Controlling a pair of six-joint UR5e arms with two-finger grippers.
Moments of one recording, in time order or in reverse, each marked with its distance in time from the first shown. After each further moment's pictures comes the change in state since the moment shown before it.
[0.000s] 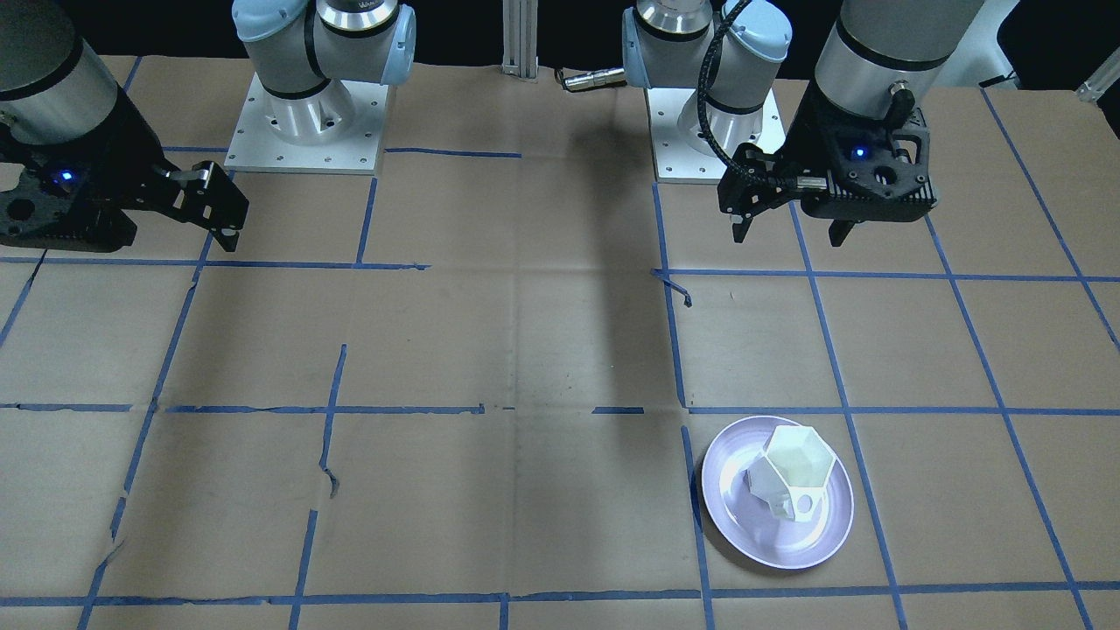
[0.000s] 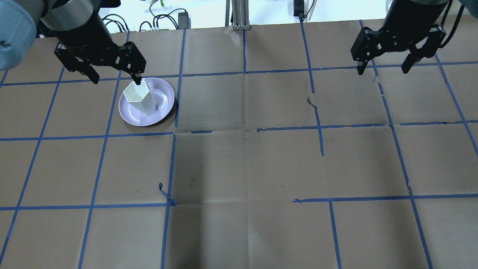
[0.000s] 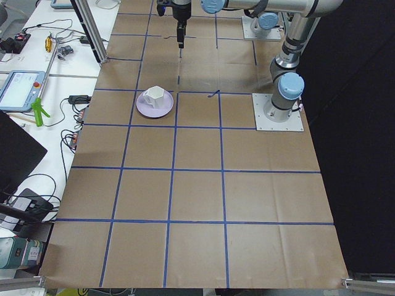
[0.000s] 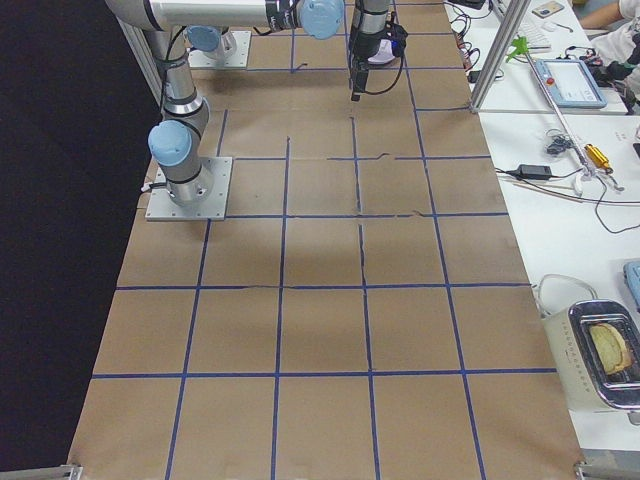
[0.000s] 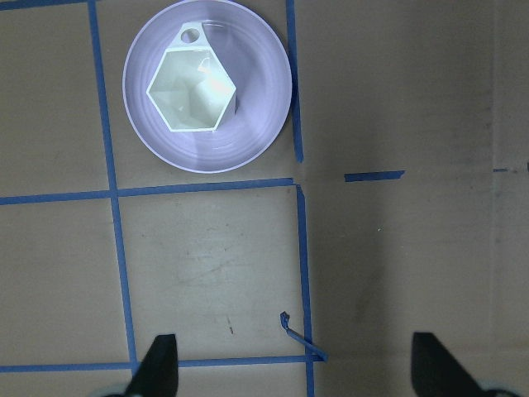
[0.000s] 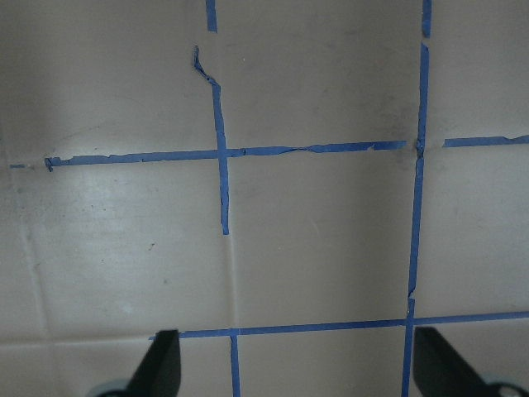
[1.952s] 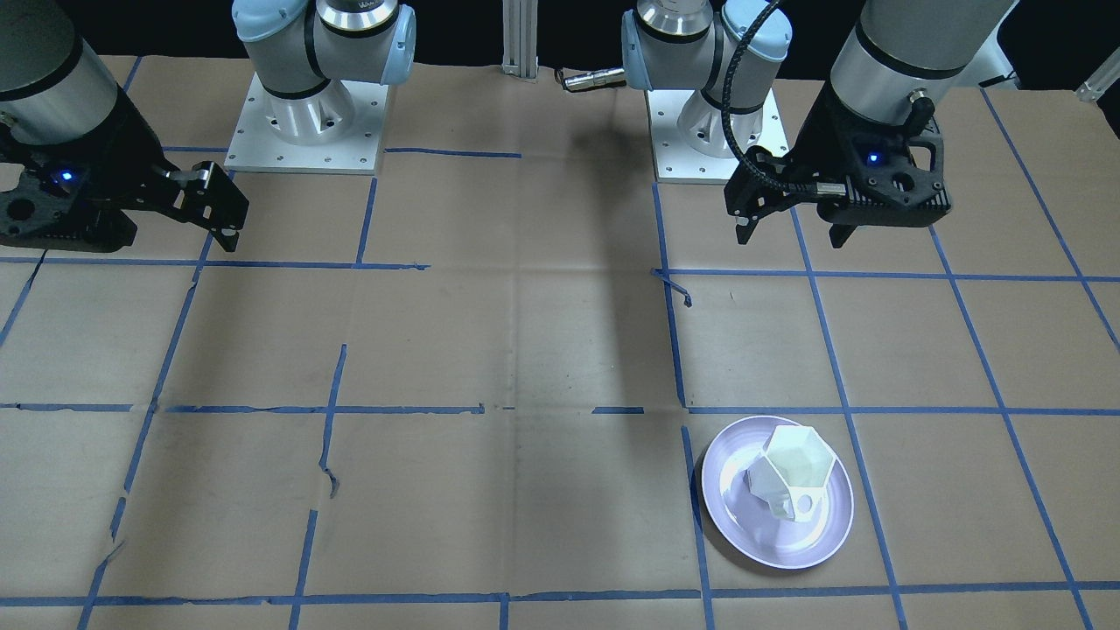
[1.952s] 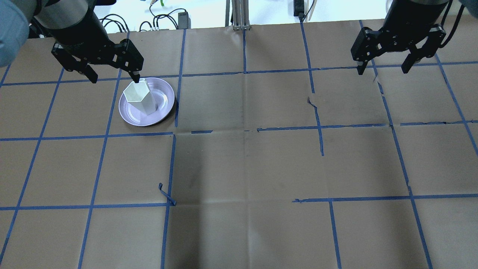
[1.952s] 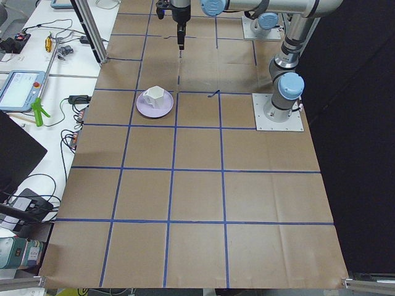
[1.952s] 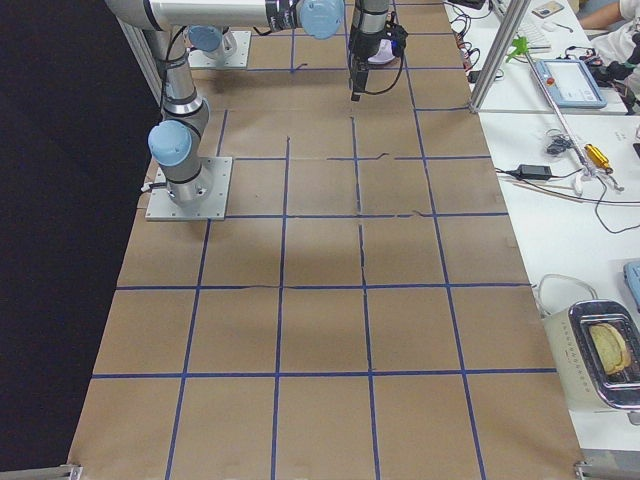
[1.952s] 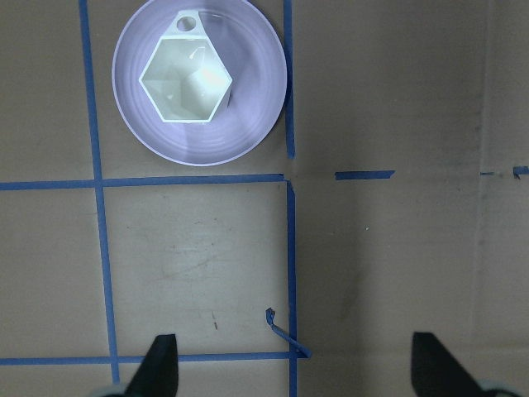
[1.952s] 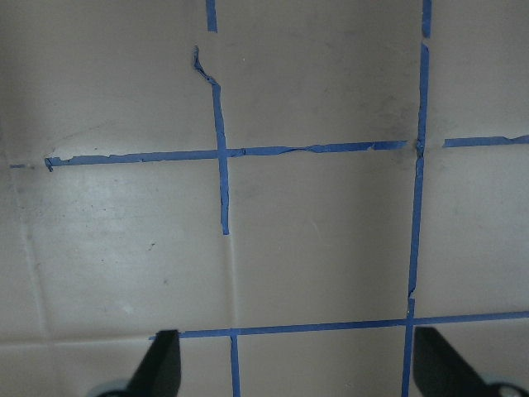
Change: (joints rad) left arm 0.030 0.002 -0.009 -0.013 -0.050 -0.014; right arm 0.000 0.000 0.000 0.000 0.000 0.000
